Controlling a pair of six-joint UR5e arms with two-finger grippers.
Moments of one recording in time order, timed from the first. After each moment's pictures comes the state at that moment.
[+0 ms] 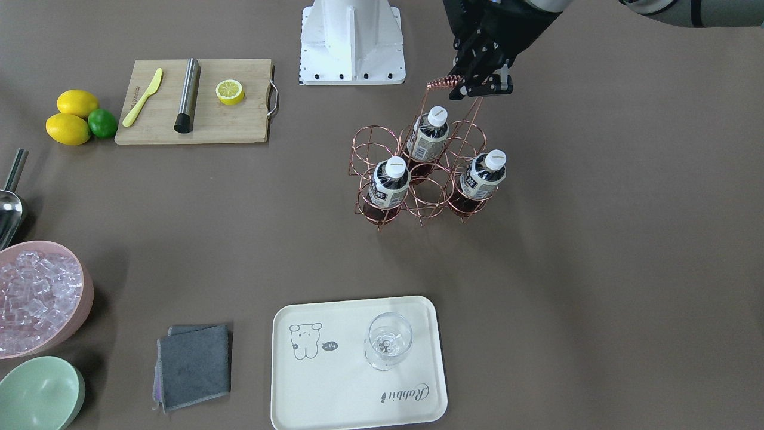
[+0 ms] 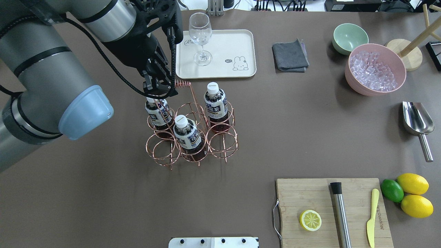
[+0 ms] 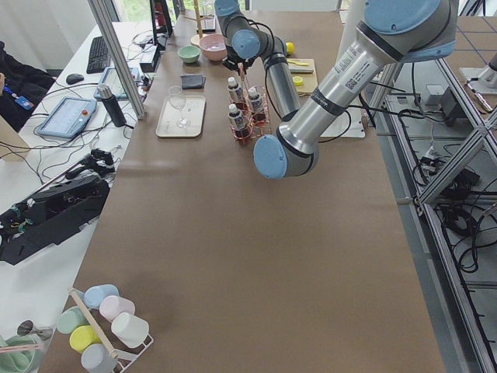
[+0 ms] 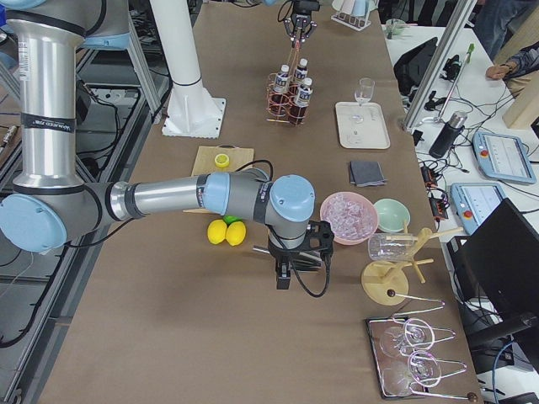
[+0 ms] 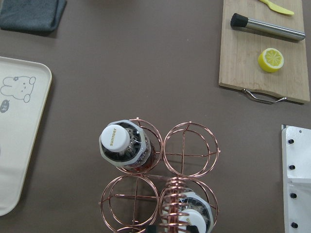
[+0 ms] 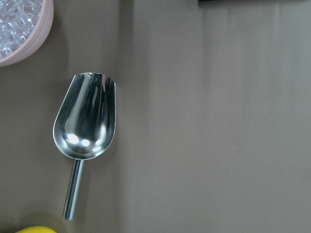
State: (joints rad) left arm -0.85 -2.35 -1.92 -1.35 -2.40 0.31; right arm 1.68 -1.65 1.83 -1.89 2.33 -0.22
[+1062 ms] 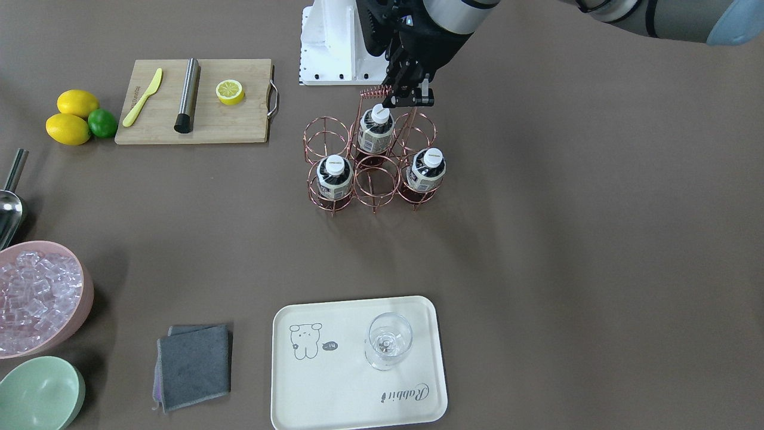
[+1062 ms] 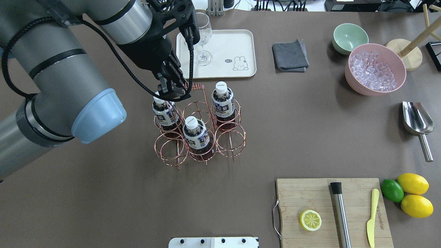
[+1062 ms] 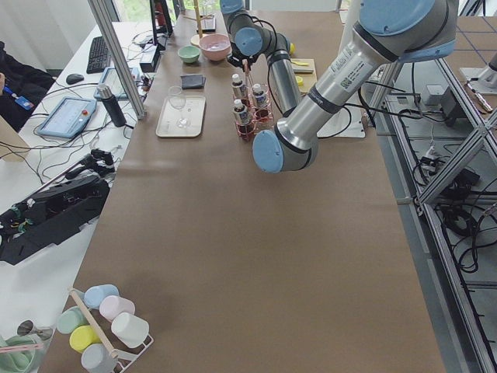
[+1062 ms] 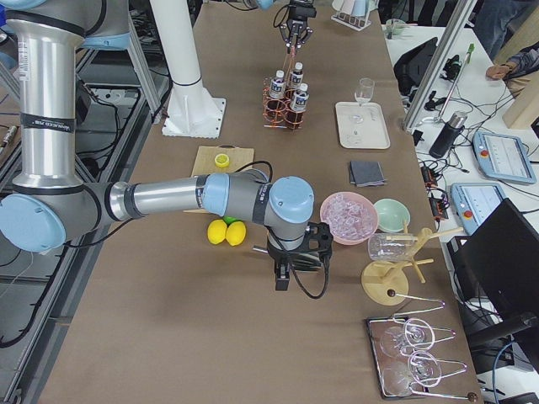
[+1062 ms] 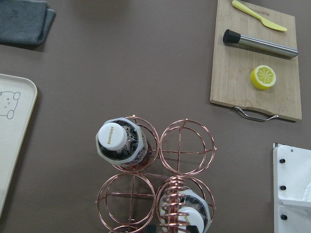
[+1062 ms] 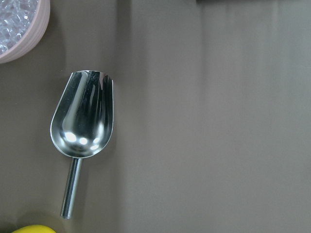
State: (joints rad) left arm -0.80 -2.39 -1.90 -1.36 -2.37 0.24; right arm 1.68 -1.65 1.83 -1.89 2.32 -0.22
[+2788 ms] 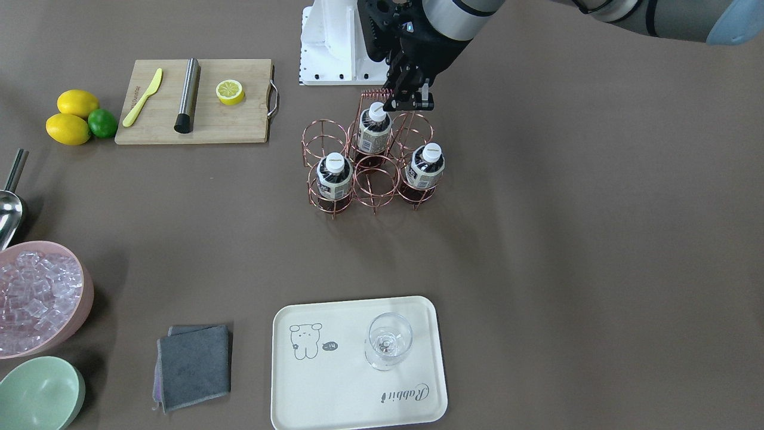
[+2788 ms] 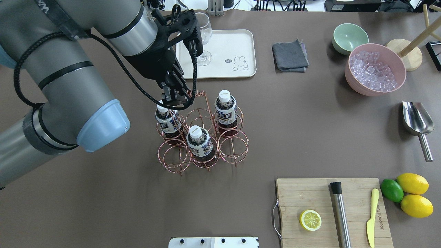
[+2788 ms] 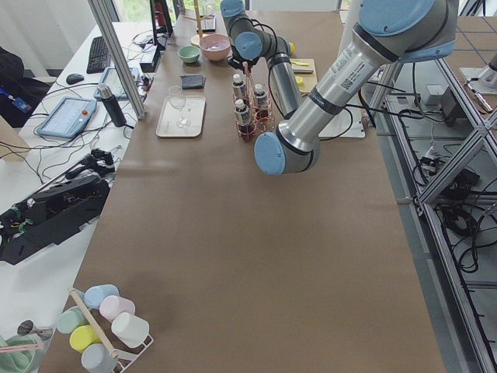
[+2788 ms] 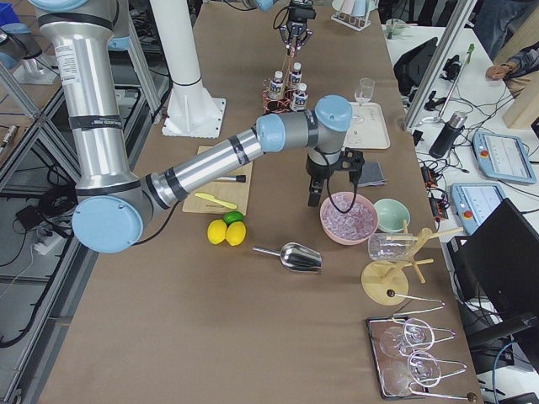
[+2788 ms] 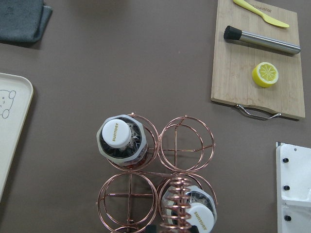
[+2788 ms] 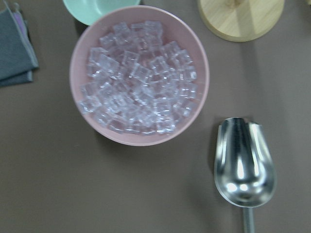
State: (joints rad) left arm -0.79 -2.37 -1.89 -1.39 -2.37 0.23; right arm 1.39 -1.42 1.94 -1.90 2.39 0.41
